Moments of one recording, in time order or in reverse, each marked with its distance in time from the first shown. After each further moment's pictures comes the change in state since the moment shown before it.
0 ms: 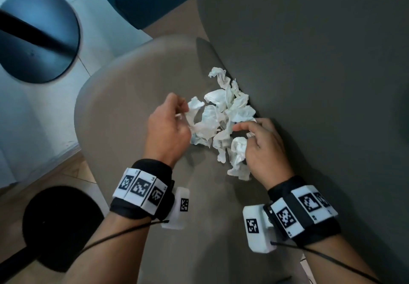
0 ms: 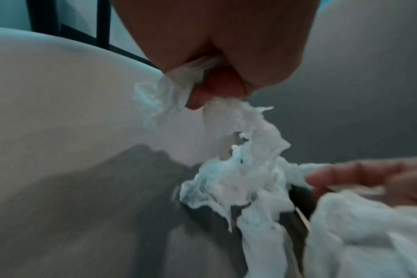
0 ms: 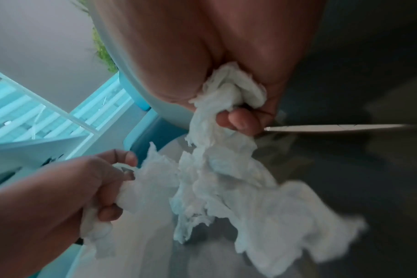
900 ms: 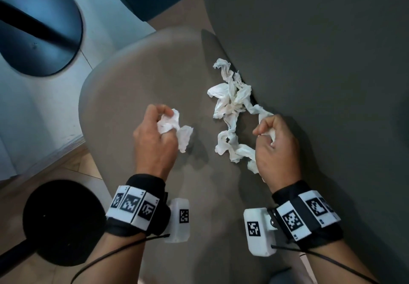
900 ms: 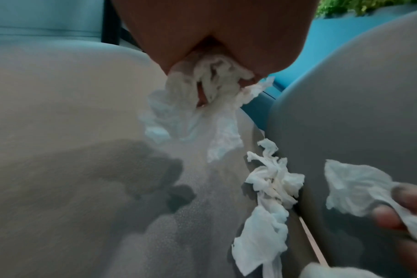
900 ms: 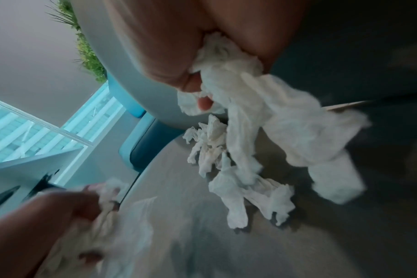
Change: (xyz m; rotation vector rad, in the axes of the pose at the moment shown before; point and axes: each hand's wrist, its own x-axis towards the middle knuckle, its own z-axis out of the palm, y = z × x) left_hand -0.042 -0.011 -0.020 -0.076 0.162 -0.214; right_hand -0.025 0.007 0.001 0.152 0.231 -0.042
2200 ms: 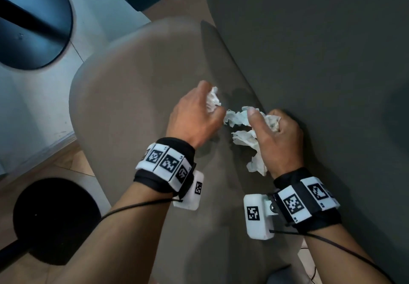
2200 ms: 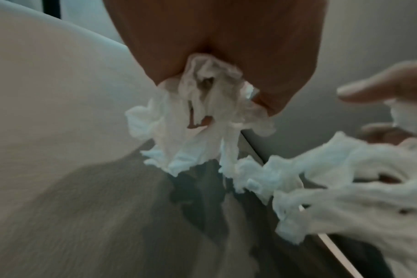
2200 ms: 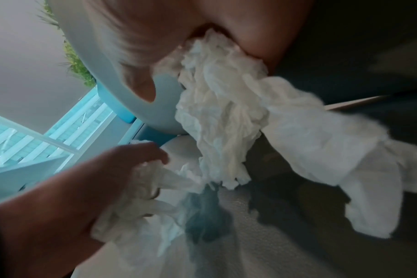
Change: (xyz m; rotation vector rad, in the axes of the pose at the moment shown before) left_hand 0.033 0.018 0.059 0.229 -0.384 0.271; right_hand 0.018 -0.002 0.005 0.076 0.050 0.053
